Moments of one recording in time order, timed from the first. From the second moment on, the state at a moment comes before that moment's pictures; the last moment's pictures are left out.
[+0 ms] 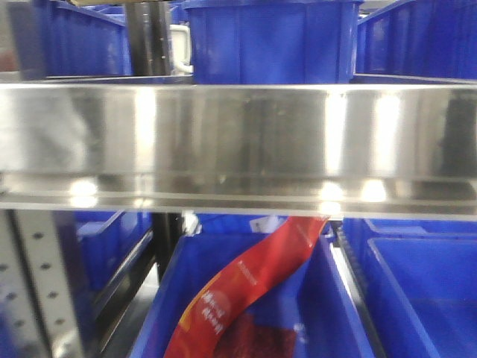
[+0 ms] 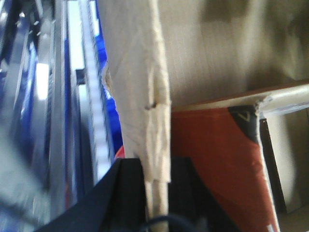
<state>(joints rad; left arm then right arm) -0.32 1.48 -2.05 -0.01 1.25 -0.18 0.21 1.33 -1.82 0.20 1.05 -0.10</state>
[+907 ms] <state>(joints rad) -0.32 1.48 -2.05 -0.01 1.25 -0.18 0.21 1.33 -1.82 0.20 1.05 -0.10</state>
